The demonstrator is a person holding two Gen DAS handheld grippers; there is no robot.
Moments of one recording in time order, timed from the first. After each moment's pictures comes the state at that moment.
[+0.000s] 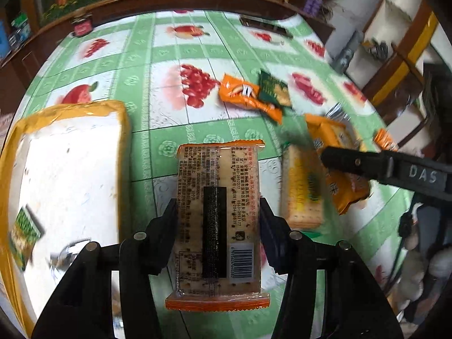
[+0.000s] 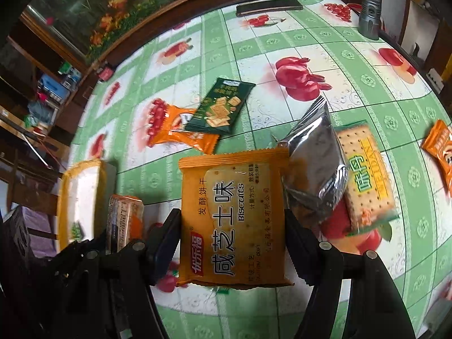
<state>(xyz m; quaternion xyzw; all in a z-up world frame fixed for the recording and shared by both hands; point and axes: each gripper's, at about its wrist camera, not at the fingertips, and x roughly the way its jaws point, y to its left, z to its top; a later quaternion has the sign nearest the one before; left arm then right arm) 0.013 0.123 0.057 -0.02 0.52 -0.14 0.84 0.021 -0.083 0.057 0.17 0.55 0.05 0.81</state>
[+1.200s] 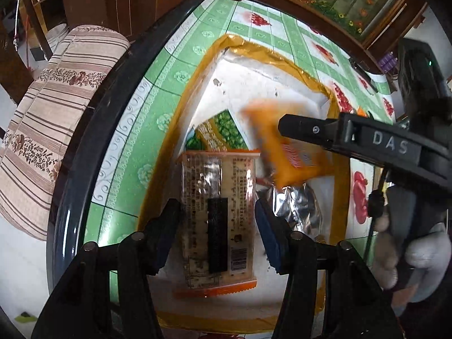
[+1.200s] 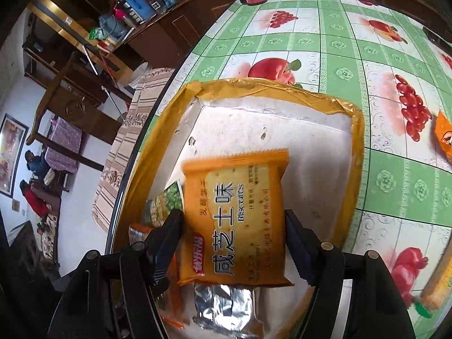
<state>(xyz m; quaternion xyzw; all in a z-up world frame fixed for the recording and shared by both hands) -0.049 0.332 0.040 -0.16 0.55 0.00 0.82 0.042 0.197 0.042 0.06 0.58 0.25 0.78</state>
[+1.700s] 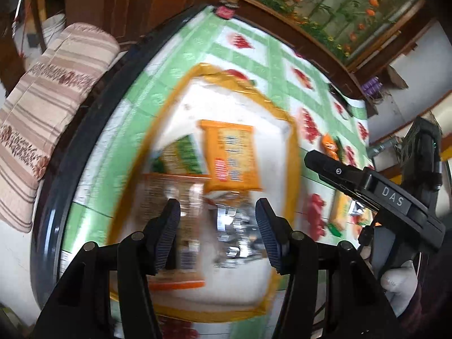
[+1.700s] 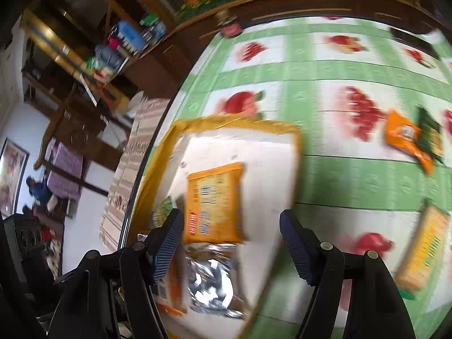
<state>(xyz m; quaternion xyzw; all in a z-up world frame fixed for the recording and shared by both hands) -0.048 0.314 0.079 -0.22 0.51 -0.02 0.83 0.025 0.131 0.084 0.11 0.53 0.22 0.81</state>
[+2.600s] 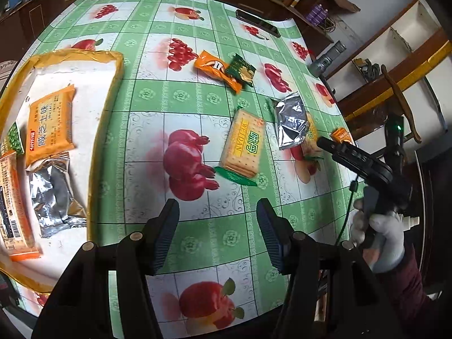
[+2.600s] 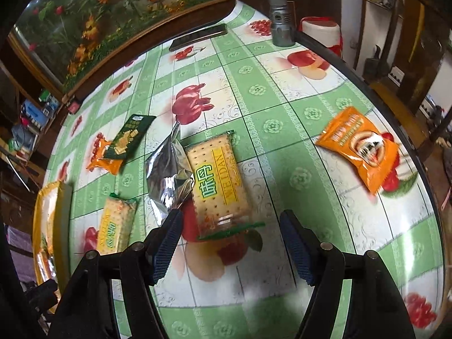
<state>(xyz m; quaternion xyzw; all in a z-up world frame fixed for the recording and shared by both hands) -0.042 0.103 0.076 -0.12 0.56 -0.15 0.80 -0.014 -0.197 0.046 0.16 0.51 -0.03 0.84</state>
